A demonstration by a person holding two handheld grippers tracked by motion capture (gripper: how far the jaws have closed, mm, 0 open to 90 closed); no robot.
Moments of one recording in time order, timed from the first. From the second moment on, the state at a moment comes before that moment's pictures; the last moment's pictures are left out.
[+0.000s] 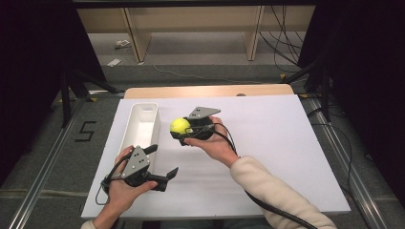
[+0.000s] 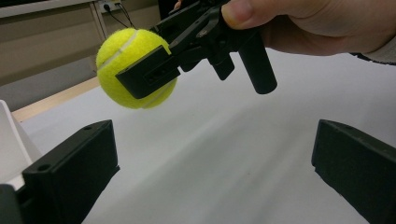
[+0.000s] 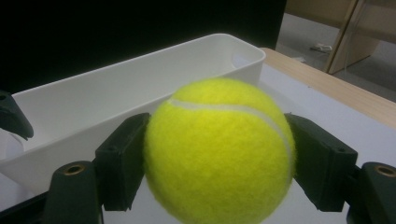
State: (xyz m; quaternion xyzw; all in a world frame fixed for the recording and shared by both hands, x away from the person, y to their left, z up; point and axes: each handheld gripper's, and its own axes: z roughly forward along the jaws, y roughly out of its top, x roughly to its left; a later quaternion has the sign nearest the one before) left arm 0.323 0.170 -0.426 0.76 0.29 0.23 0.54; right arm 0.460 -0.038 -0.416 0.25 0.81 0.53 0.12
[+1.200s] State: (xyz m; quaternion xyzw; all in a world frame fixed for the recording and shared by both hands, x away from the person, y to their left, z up) left arm 0.322 0.171 -0.426 0.76 0.29 0.23 0.54; right arm 0.469 -0.015 -0.401 0.23 0.81 0.53 0.13
